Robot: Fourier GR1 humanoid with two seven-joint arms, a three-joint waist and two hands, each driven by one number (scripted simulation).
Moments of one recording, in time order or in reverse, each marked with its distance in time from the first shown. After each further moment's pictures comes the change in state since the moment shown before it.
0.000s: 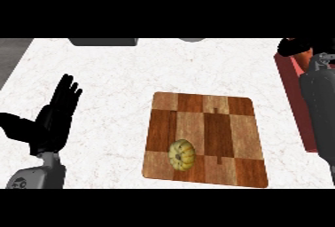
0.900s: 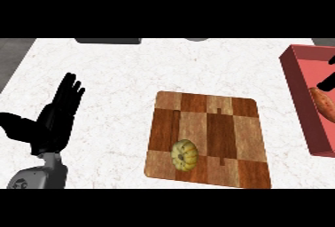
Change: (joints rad) left arm -0.002 -0.008 -0.020 -0.035 -0.009 0.002 0.028; right arm -0.011 -0.225 -0.110 0.628 -0.024 0.074 -0.304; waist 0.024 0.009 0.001
